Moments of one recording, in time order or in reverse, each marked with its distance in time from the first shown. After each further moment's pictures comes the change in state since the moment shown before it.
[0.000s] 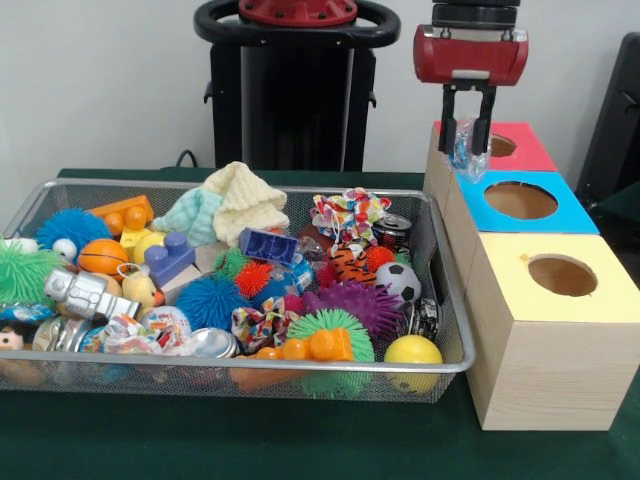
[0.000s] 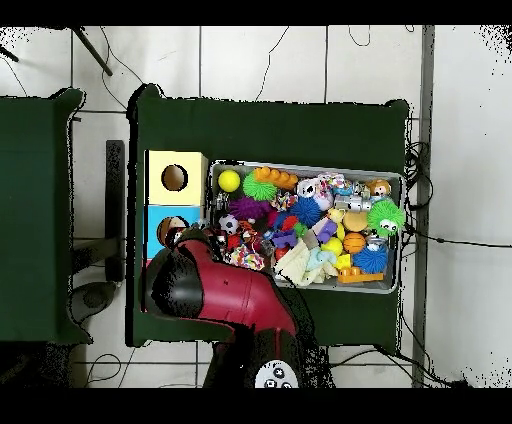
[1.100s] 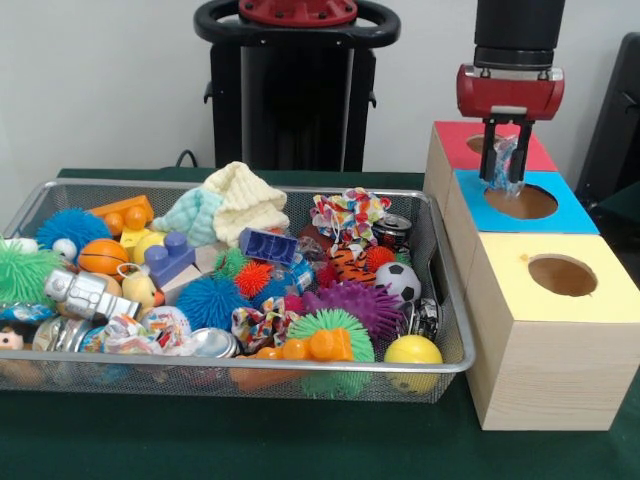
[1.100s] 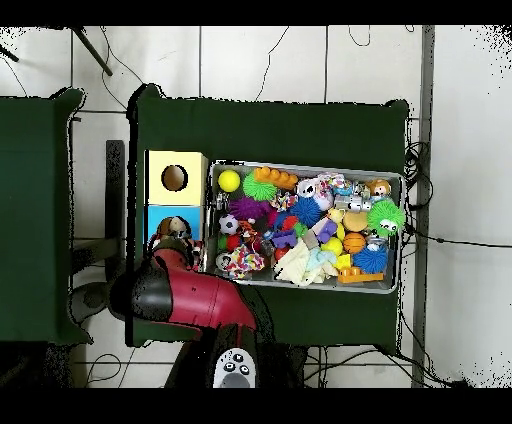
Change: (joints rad) arm 0.110 0.096 -0.002 0.034 0.124 -0.115 0.095
